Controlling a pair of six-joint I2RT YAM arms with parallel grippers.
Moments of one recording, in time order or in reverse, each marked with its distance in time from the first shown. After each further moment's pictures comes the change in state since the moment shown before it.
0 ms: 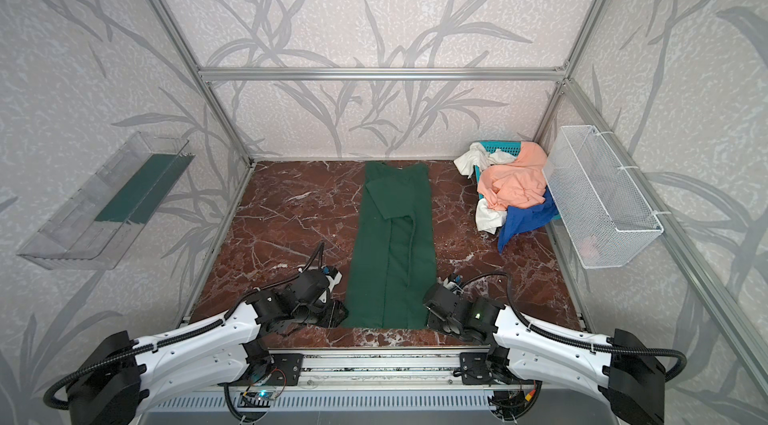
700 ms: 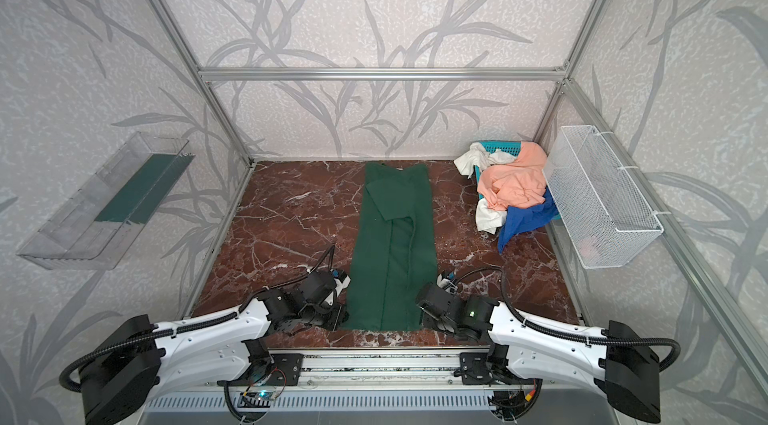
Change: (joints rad) left arm -0.034 0.102 0.000 0.083 0.046 0.041; right arm 0.032 0.024 0.080 -0.009 0.055 -0.016
